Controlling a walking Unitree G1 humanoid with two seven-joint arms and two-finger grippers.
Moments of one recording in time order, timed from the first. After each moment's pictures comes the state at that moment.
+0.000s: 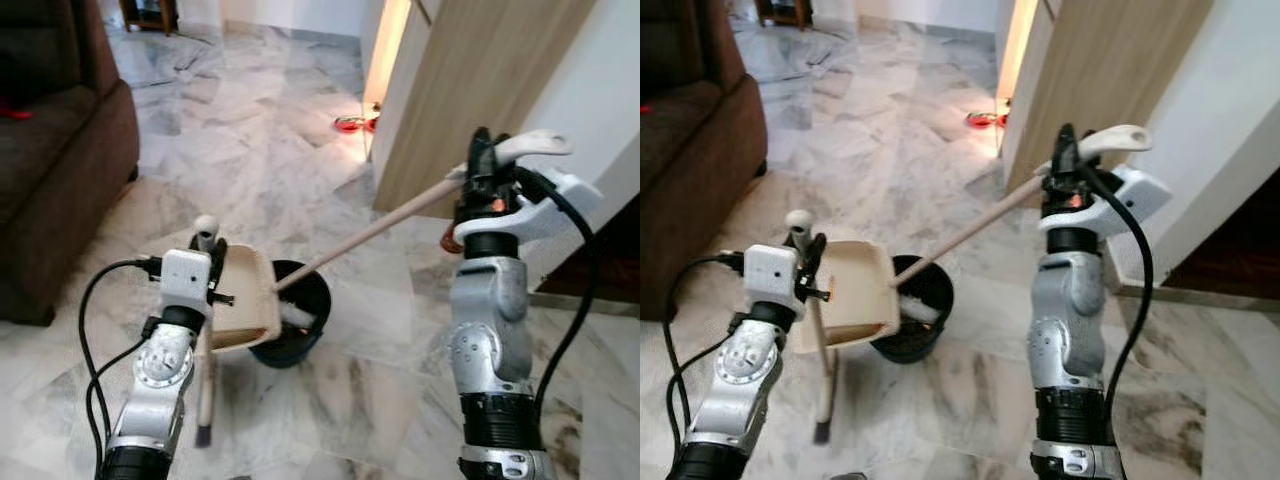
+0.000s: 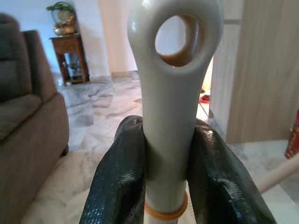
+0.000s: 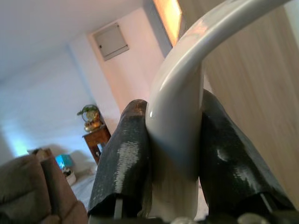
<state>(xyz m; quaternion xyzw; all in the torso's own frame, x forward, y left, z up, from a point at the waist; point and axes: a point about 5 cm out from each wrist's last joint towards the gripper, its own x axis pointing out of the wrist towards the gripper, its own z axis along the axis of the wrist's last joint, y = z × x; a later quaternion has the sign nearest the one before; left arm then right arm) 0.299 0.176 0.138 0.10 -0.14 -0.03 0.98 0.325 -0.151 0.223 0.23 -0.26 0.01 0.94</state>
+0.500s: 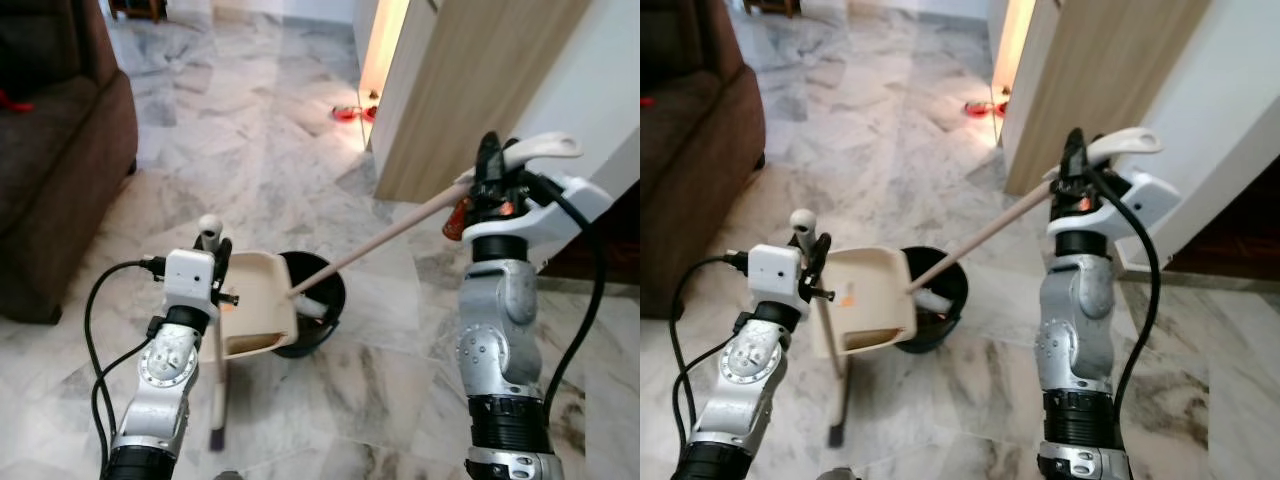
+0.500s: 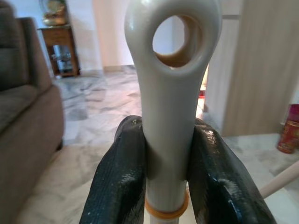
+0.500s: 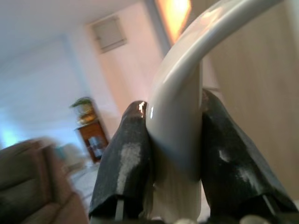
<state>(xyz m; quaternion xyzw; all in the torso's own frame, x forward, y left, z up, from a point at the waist) 0.299 0.177 0.138 0.10 -0.14 -0.03 0.99 0.324 -0.147 0.222 0.23 -0.26 0.02 0.94</state>
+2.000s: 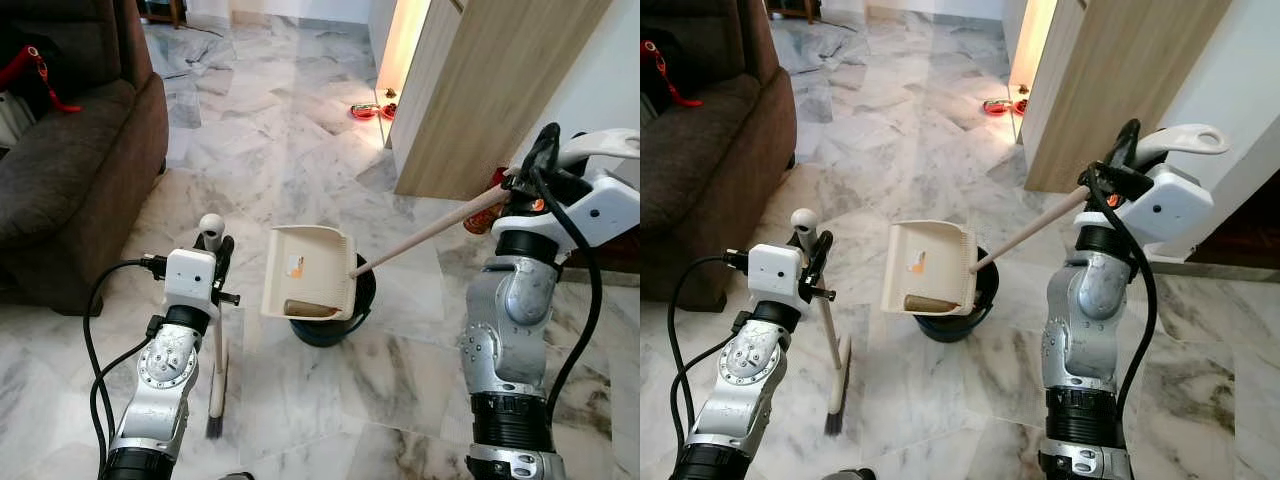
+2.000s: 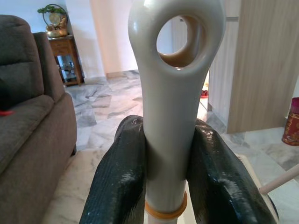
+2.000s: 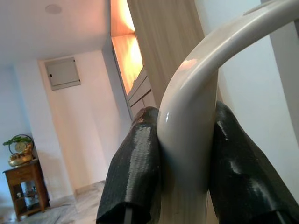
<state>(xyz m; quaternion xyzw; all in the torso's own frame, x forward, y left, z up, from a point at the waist) 0.298 0.168 0.142 0.10 -0.15 -0.05 0.98 0.314 -0.179 0.234 0.13 -0.32 -0.16 0.92</state>
